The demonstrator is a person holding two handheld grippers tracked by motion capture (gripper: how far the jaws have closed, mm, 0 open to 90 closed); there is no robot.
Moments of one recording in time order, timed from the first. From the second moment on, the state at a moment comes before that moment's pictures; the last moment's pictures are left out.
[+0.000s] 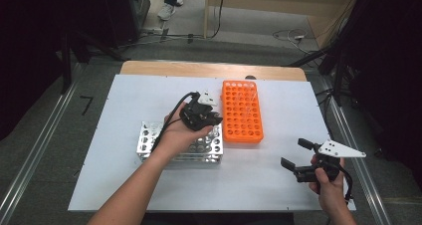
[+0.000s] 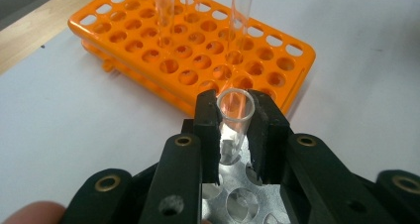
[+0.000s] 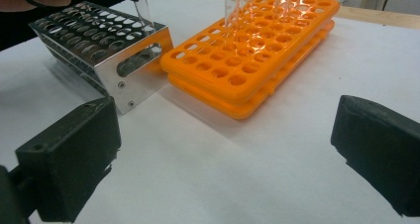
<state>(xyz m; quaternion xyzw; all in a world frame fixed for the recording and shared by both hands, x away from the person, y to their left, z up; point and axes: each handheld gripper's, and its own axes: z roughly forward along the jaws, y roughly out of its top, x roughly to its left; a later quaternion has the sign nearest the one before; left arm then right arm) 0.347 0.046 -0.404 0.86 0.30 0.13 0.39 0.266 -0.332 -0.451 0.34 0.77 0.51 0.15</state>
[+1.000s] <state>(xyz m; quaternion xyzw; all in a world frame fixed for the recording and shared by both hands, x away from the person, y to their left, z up) 0.338 0.058 -0.413 0.83 0.34 0.14 0.43 0.269 -0.329 -0.453 0.34 0.78 0.51 0.15</state>
